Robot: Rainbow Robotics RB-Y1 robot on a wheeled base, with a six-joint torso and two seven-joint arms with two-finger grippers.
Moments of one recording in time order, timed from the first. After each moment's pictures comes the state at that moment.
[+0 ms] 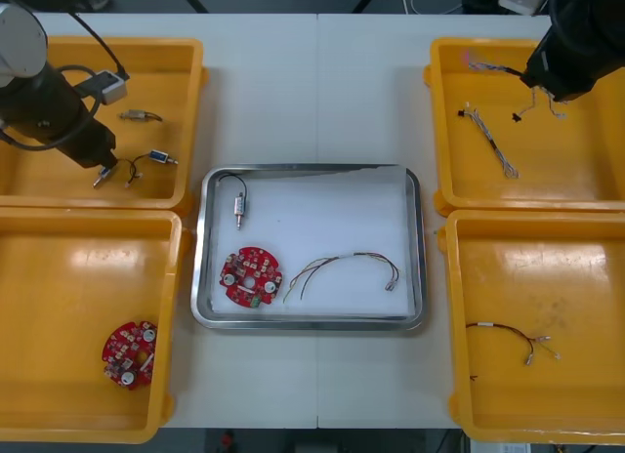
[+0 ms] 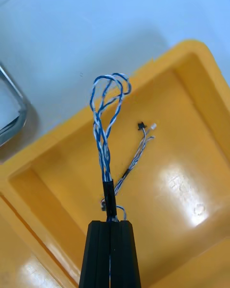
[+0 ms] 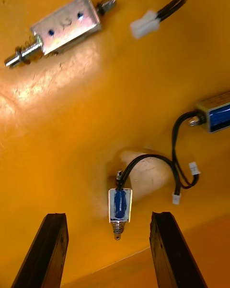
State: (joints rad) right arm -0.91 -0.59 -0.12 -1.66 -0.68 1.92 2.26; left arm -0.88 0.74 -0.20 -1.05 0.75 1.47 -2.03
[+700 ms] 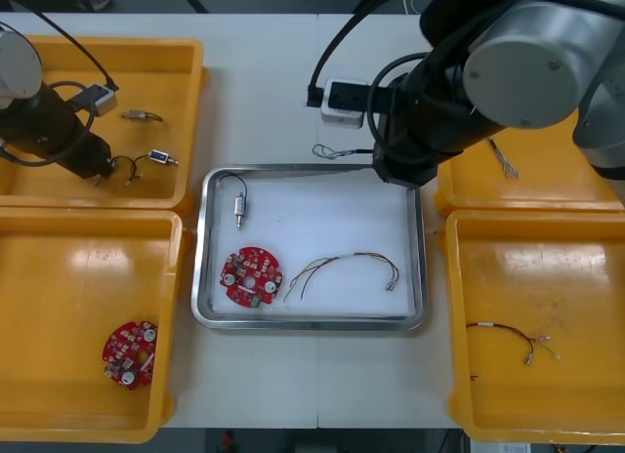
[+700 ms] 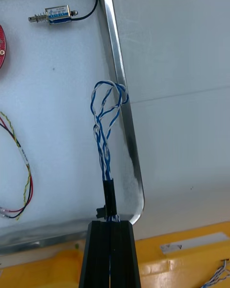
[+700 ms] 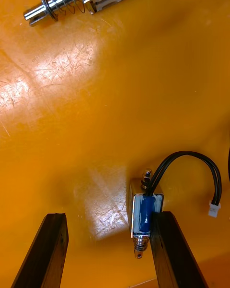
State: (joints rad) right arm -0.90 -0.61 0.44 -1.95 -0.84 1.70 2.03; left arm -0.86 0.74 -0.19 -0.97 0.76 1.36 -2.03
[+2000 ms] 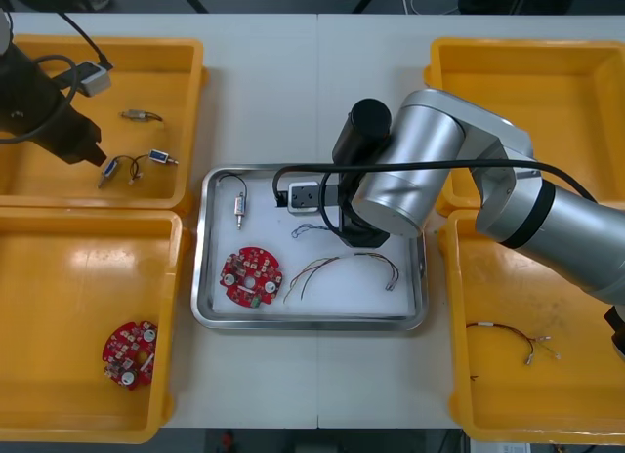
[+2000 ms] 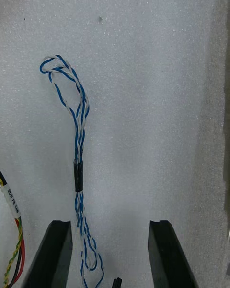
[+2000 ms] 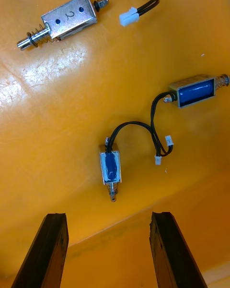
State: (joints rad) right arm -0.90 -0.54 0.85 -1.72 -0.61 1.44 2.03; left arm -0.83 0.74 -0.05 -1.17 0.75 1.61 -2.03
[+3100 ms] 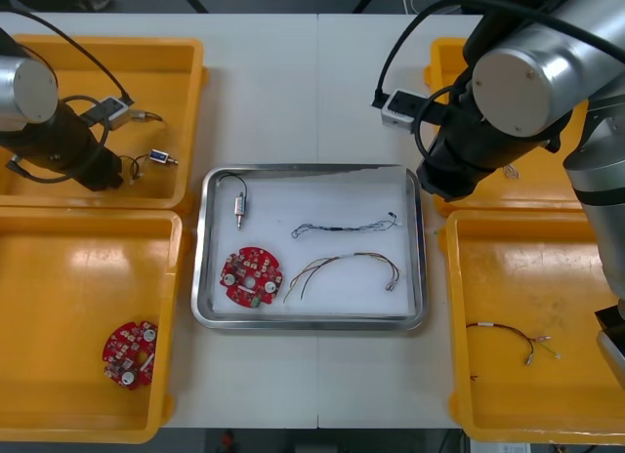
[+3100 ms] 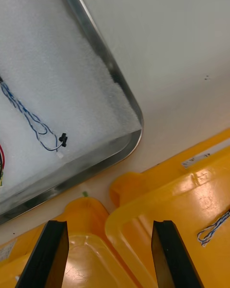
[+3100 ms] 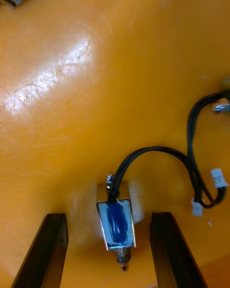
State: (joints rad) right arm -0.75 -0.47 0.23 -1.88 -0.54 1.91 1.97; left arm -0.77 0.73 -0.21 -1.10 0.75 1.34 -2.03
